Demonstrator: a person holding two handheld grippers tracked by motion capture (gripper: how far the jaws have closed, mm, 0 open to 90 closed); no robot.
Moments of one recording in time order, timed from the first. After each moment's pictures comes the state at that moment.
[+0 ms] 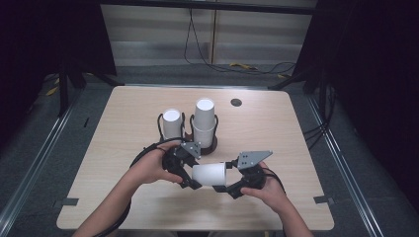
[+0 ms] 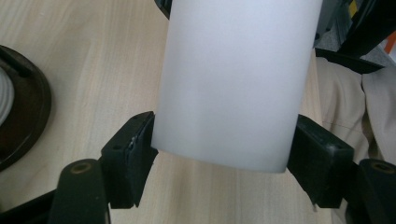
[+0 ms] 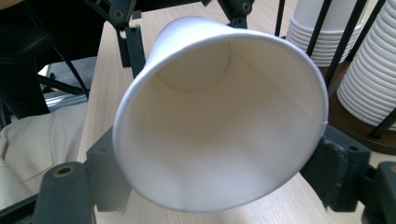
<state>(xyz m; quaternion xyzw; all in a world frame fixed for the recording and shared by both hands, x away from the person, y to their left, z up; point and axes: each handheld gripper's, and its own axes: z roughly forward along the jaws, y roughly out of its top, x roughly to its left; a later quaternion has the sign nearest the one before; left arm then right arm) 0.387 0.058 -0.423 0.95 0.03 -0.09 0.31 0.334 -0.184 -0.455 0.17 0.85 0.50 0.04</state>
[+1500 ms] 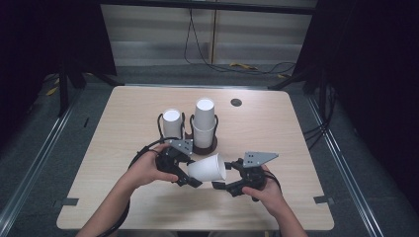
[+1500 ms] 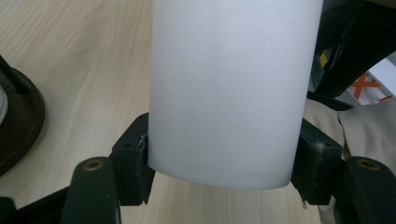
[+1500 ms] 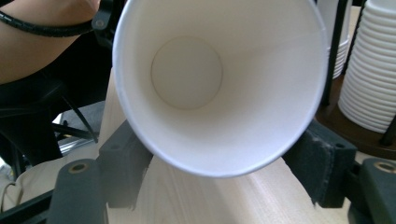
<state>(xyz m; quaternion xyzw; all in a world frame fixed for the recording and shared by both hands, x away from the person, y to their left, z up) 0.392 0.076 -0.434 0.91 0.04 -0.12 0.40 0.332 -0.190 -0.464 0.21 0.79 0.57 0.02</state>
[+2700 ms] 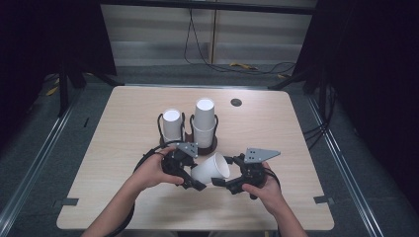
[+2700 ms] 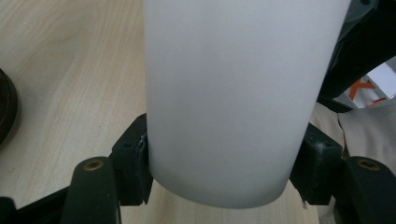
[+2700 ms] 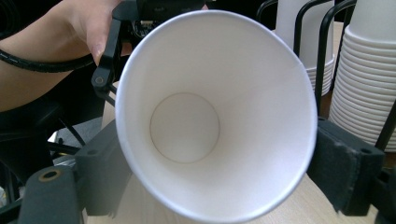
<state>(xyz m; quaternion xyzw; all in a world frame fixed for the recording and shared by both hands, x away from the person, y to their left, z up) 0.389 0.062 -0.445 0.91 0.06 -0.13 0.39 0.334 -0.187 -0.455 0.23 0.77 0.59 0.03</state>
